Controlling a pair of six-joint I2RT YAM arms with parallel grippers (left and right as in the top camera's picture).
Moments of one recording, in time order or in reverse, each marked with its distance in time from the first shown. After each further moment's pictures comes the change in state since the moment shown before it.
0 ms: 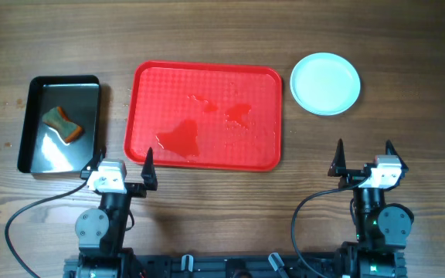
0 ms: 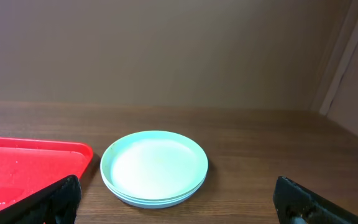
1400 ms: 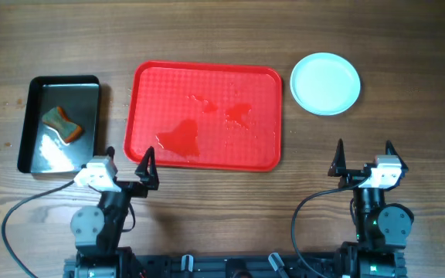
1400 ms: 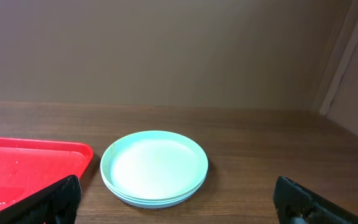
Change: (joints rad) left arm 0.072 0.039 0.017 0.027 0.150 -0.288; right arm 0.000 0.000 0.000 0.000 0.000 0.000
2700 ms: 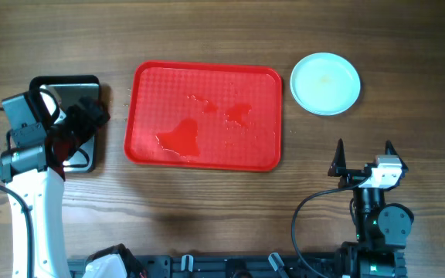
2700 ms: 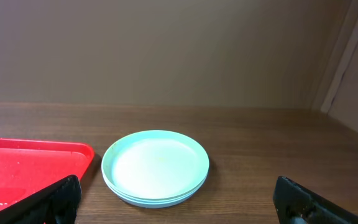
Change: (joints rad) left arm 0.298 1.160 0.932 -0.650 0.022 -0.142; right arm 0.000 0.002 0.000 -0.001 0.000 0.011
